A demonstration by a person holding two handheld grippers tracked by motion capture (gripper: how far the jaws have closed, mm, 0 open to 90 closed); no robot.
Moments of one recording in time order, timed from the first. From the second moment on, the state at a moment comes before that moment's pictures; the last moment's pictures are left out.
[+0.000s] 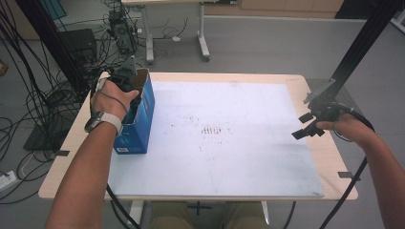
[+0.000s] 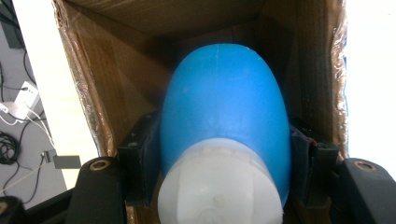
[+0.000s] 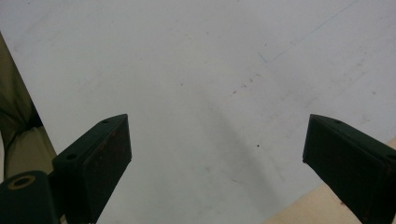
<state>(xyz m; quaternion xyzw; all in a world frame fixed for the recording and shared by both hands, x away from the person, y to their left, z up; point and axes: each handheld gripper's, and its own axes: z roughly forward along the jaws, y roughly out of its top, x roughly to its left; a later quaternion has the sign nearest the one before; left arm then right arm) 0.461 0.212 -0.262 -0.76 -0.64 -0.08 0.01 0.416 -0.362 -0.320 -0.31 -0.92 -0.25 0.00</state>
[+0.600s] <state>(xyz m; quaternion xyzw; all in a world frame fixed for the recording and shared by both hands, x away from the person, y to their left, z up) 0.459 0.222 -0.261 -0.77 -0.64 -0.07 -0.01 0.415 -0.359 -0.318 -0.31 -0.92 -0.25 0.00</state>
